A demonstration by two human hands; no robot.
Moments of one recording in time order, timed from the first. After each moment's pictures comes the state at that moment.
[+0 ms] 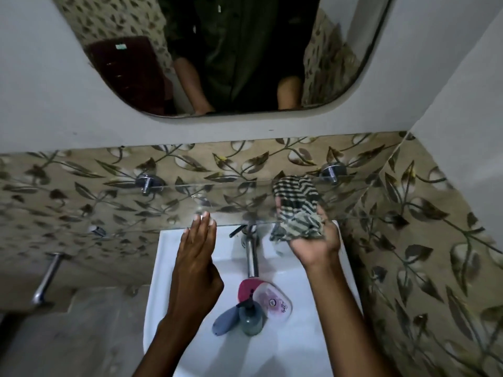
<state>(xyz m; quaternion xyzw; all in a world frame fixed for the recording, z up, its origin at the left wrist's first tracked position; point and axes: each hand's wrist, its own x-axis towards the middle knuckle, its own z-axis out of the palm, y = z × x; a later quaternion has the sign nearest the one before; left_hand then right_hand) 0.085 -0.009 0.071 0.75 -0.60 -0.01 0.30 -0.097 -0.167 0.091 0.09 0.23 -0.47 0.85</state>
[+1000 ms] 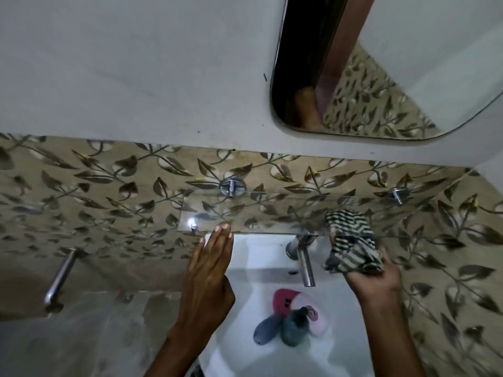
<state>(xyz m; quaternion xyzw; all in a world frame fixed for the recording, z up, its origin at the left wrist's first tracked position) 0.228 0.062 0.066 0.71 -0.62 -0.03 0.32 -0.030 -0.078 0.119 -0.03 0.37 -0.54 0.76</state>
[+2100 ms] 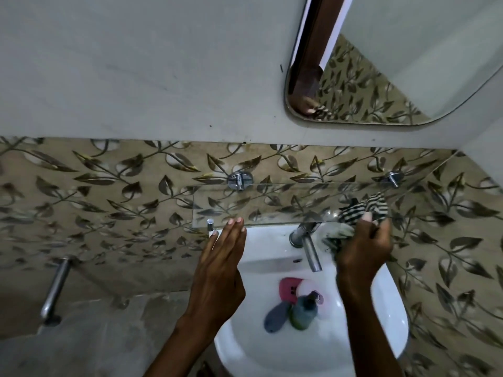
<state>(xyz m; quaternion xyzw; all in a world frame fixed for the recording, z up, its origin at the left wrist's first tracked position) 0.256 0.069 0.069 0.65 -0.68 -0.05 0.35 0.053 -0.036 0.134 -0.39 0.65 -0.61 0.24</state>
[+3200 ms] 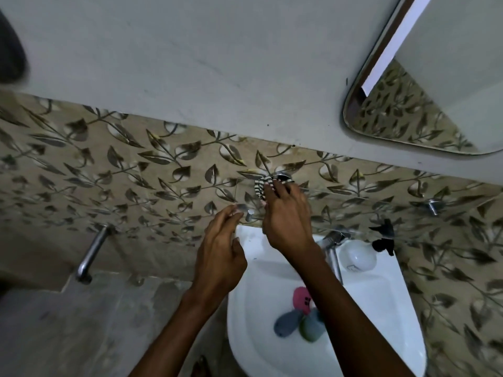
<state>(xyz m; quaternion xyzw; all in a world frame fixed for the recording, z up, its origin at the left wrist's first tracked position) 0.295 0.084 0.080 0.74 -0.50 -0.11 0.44 0.194 -0.041 0.129 -0.89 0.44 -0.10 -0.04</state>
